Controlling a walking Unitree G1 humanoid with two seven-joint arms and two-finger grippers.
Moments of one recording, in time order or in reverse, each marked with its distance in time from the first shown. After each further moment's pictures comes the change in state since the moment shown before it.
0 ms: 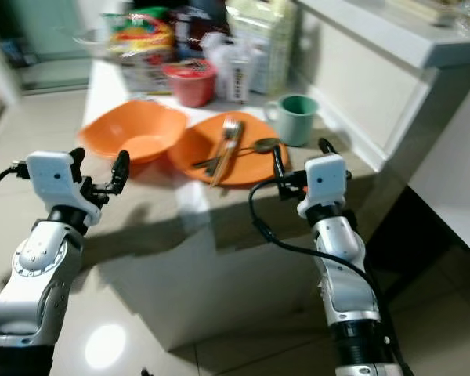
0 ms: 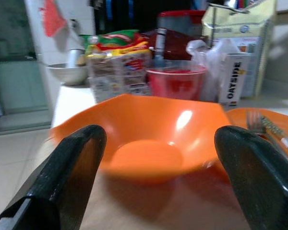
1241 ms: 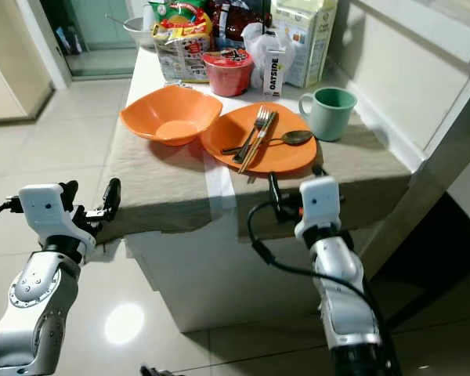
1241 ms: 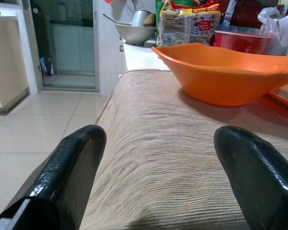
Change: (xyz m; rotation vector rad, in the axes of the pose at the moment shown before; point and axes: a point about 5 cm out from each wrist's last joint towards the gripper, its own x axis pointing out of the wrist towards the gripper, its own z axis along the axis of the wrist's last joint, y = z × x) left arm -0.031 0.011 -0.033 -0.088 0.097 0.105; right arm -0.019 0.012 -0.015 0.016 0.097 0.063
